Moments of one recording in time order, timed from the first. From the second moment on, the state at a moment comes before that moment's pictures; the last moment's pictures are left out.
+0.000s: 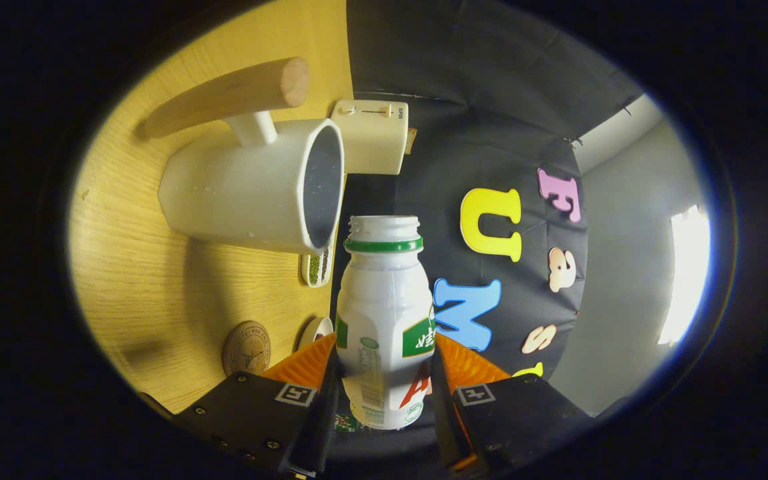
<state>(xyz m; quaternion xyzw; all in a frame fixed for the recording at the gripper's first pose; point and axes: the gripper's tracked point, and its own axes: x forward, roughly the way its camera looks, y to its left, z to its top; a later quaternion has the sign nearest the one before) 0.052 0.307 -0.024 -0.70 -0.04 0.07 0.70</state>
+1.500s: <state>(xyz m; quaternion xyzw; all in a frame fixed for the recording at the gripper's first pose) 0.091 0.270 -0.056 -0.06 0.12 0.17 0.98</state>
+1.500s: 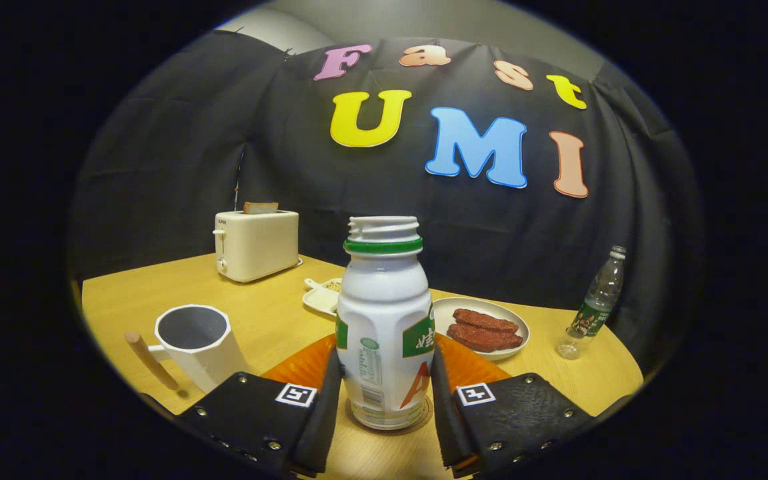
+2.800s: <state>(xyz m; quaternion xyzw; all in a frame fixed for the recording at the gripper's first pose) 0.096 0.259 -0.072 0.01 0.11 0.16 0.98</state>
